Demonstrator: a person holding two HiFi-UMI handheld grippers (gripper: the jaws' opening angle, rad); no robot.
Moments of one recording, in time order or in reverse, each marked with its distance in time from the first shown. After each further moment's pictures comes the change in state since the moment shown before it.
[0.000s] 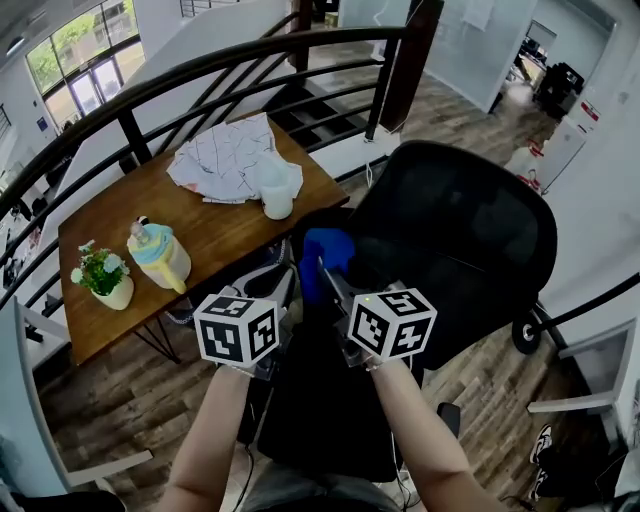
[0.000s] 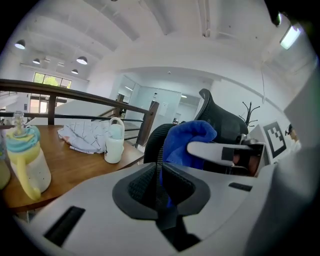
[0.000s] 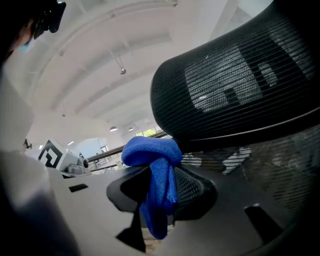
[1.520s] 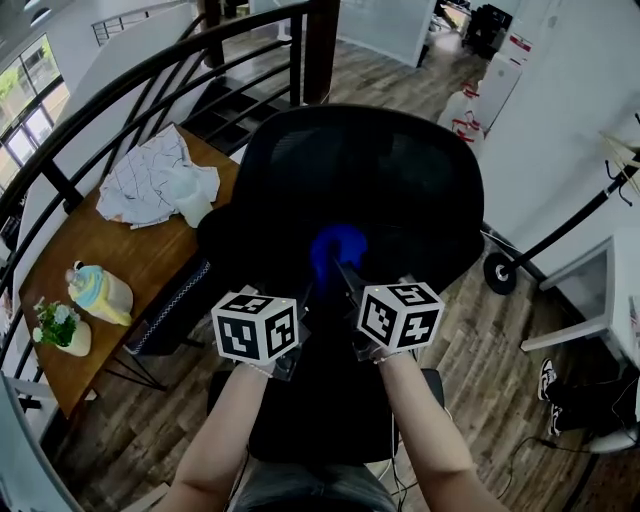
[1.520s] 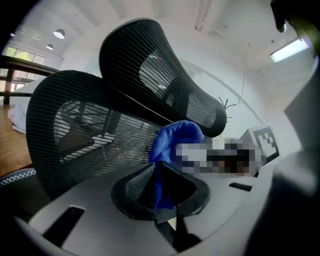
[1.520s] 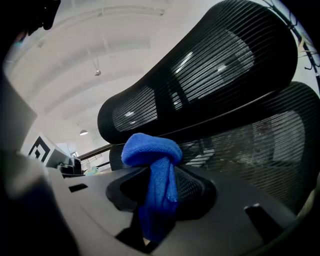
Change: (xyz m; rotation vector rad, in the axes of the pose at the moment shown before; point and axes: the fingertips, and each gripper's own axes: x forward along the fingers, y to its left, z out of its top) left arm 0.094 -0.158 -0.040 0.016 0.134 -0.318; right arm -0.120 -0.134 -0.007 0.093 -0.045 -0.321
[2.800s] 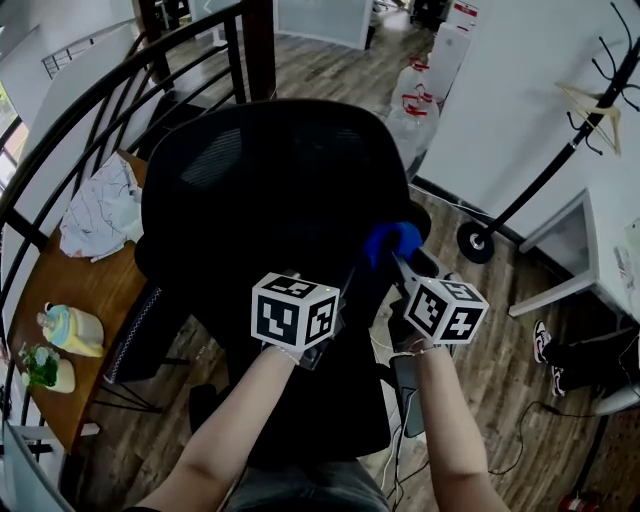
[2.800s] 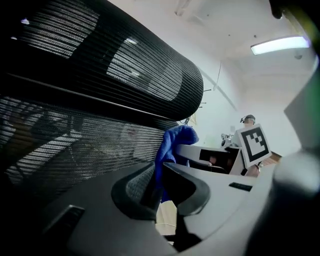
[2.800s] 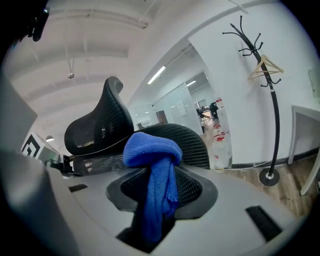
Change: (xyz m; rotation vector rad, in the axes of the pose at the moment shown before) left arm 0.105 -0.140 -0.020 0.150 0.128 -0.268; right arm -0.131 -0.167 0.019 0.085 -0.111 -0.347
